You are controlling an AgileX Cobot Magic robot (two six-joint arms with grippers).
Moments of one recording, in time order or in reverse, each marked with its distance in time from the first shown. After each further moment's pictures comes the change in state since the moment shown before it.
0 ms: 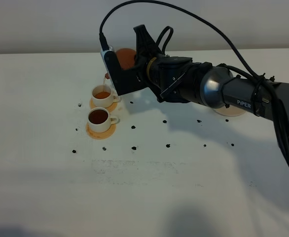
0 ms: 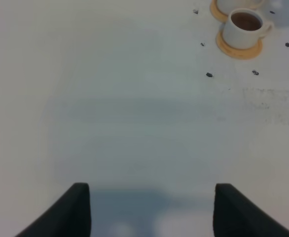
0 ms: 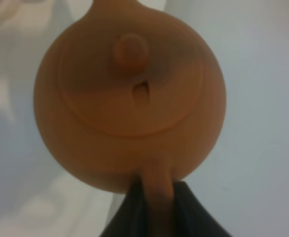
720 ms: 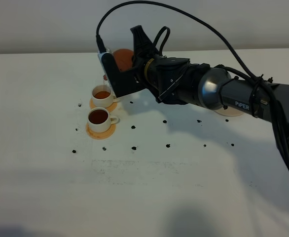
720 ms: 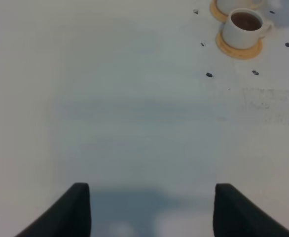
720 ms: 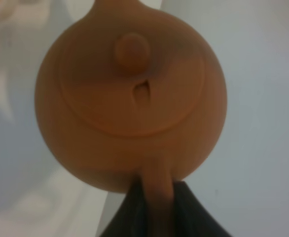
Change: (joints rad) left arm 0.000 0.000 0.000 0.000 0.000 0.000; right arm 0.018 0.000 0.000 -0.021 0.004 0.000
